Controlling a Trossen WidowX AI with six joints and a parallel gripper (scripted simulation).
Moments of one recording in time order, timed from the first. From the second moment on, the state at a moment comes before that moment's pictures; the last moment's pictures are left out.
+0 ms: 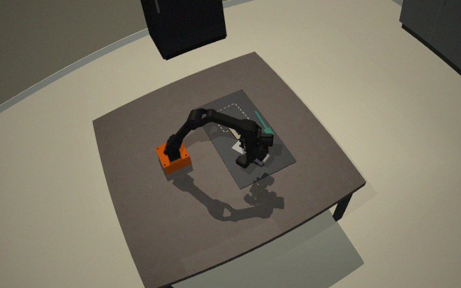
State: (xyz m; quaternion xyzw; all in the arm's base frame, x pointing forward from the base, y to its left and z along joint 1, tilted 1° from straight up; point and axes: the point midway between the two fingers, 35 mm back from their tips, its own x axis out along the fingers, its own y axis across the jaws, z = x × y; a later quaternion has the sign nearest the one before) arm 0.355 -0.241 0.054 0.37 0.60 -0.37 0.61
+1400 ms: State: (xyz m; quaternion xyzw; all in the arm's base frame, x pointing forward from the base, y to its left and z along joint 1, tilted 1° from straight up) arm 0.352 -0.242 0.054 0.37 0.60 -0.37 0.61
